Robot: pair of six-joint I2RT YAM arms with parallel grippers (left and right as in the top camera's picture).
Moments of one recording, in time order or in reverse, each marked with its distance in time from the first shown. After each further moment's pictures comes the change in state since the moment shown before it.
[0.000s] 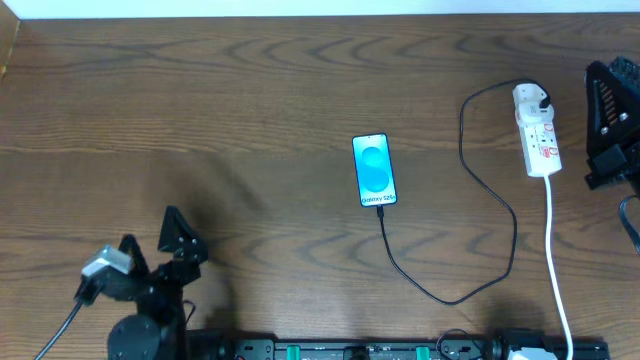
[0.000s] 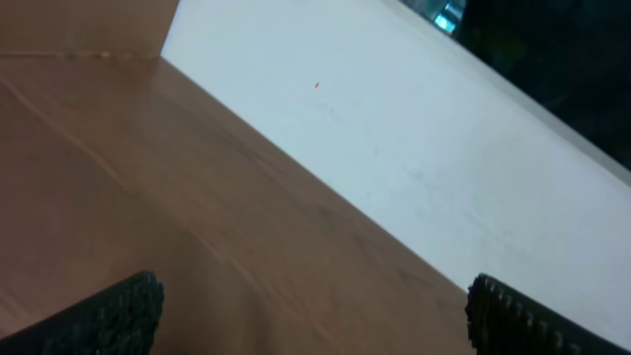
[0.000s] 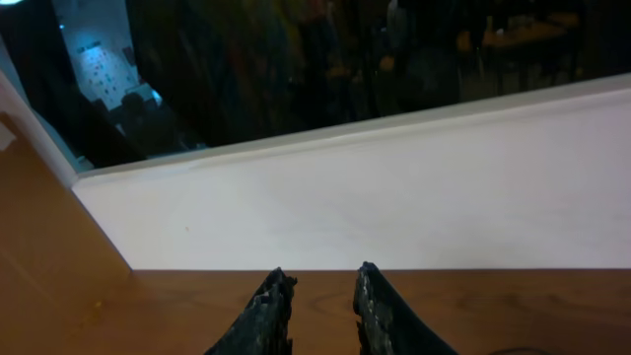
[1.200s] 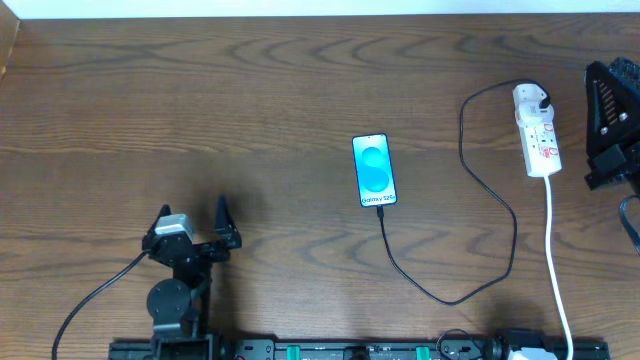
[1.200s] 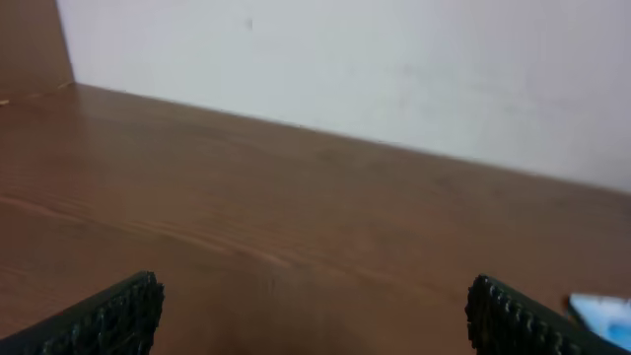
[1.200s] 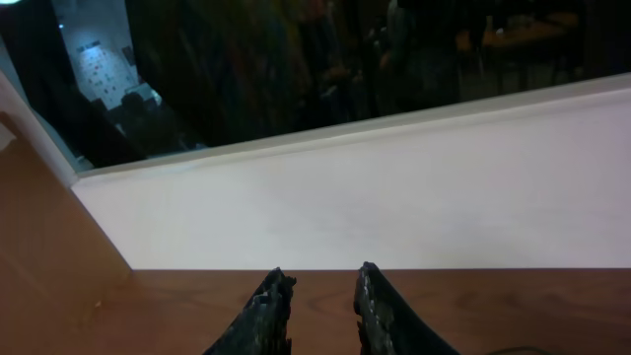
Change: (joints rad) left arm 0.000 0.000 -0.426 0.428 0.185 0.427; right arm 0.000 0.000 0.000 -0.001 0.000 0.000
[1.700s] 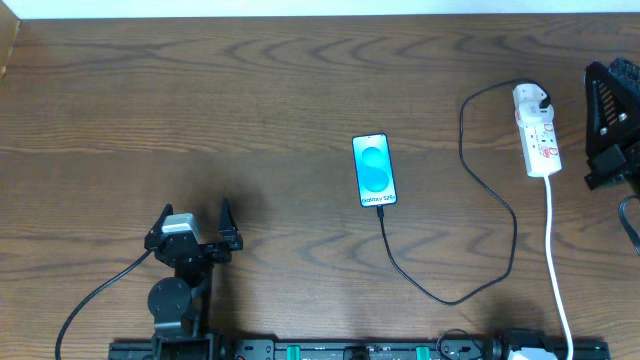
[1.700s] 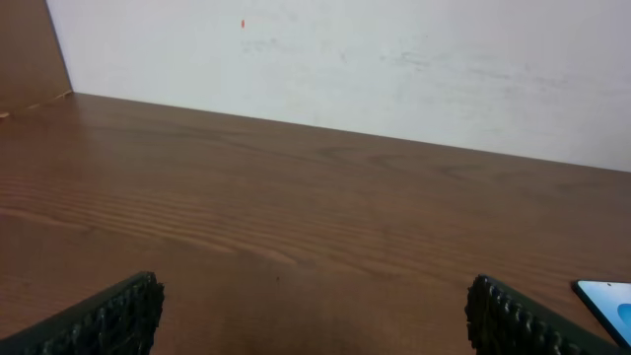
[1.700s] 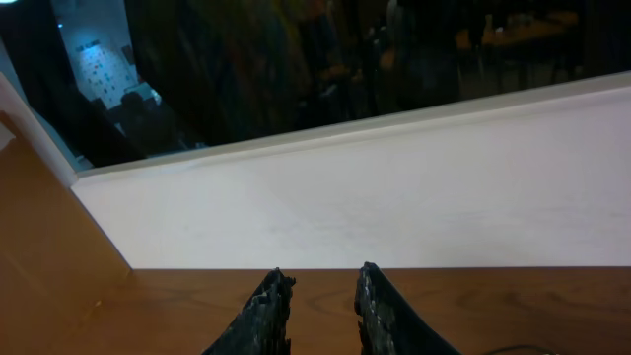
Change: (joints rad) left arm 0.000 0.001 -0.005 -0.010 0.016 0.051; right arm 0.000 0.000 0.000 -0.003 0.000 0.000
